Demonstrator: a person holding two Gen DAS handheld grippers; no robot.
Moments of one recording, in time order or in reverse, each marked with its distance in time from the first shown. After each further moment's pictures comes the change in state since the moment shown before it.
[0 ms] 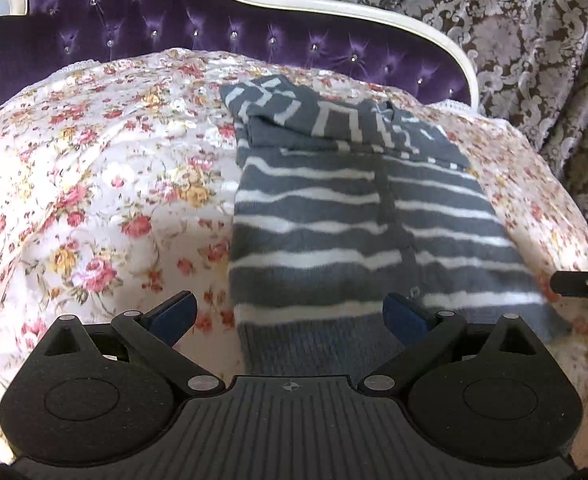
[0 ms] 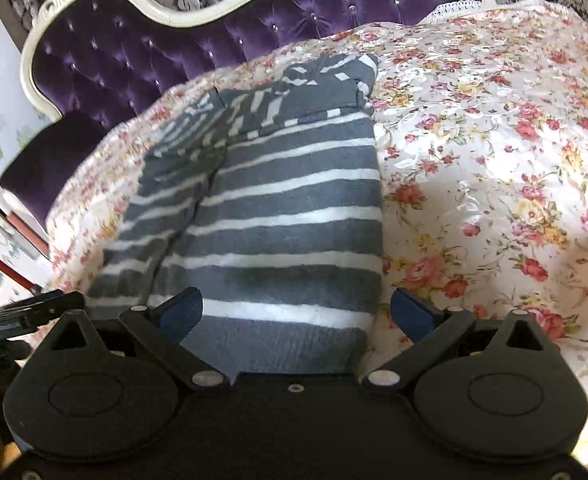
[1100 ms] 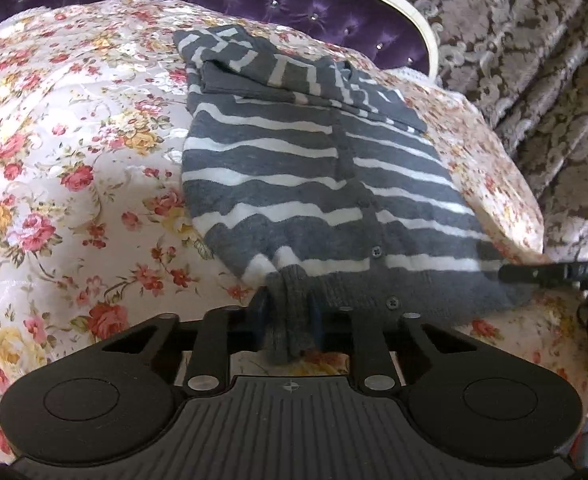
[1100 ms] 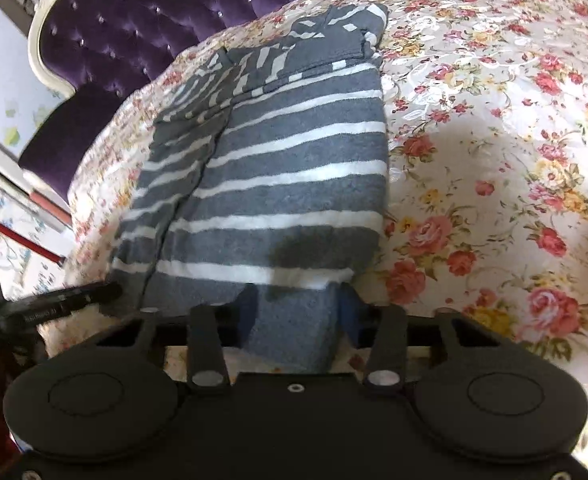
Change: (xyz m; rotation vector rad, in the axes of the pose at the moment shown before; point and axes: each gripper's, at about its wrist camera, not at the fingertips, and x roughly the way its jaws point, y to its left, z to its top) left arm 0.018 0.008 -0.006 -0.051 0.113 -0.202; right arm 0.003 -0.021 0.001 0.024 0.136 0.099
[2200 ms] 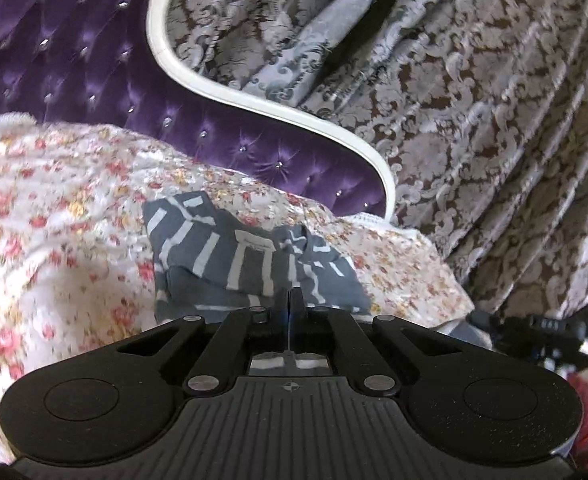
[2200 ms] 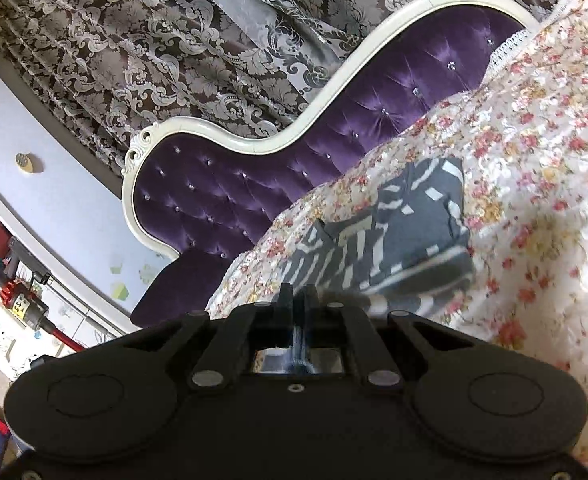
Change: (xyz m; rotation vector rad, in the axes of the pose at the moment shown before) left arm -0.061 -0.011 0.101 -0.006 -0.337 -0.120; right arm -0.047 -0.014 0.079 0.178 -0.417 0.386
